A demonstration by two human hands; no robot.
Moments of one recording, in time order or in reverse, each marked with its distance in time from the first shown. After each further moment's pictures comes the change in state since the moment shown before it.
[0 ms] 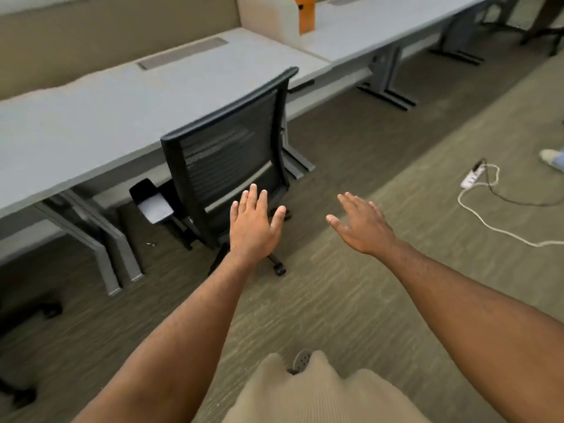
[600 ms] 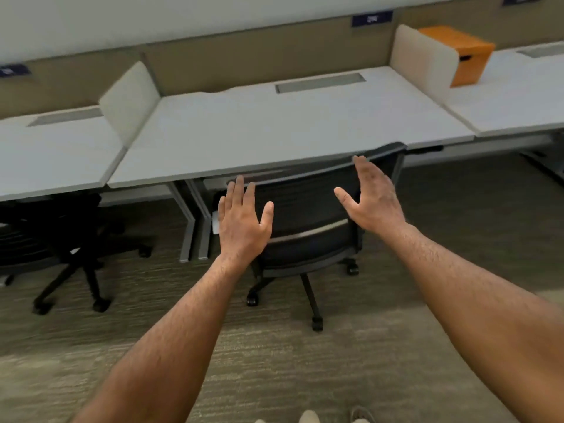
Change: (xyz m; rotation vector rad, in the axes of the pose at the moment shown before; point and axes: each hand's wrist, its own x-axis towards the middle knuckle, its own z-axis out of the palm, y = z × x) left_hand 0.122 -0.027 -0.072 0.036 0.436 -0.502; right_hand 0.284 -0.079 -0.078 0.234 0.137 -0.560
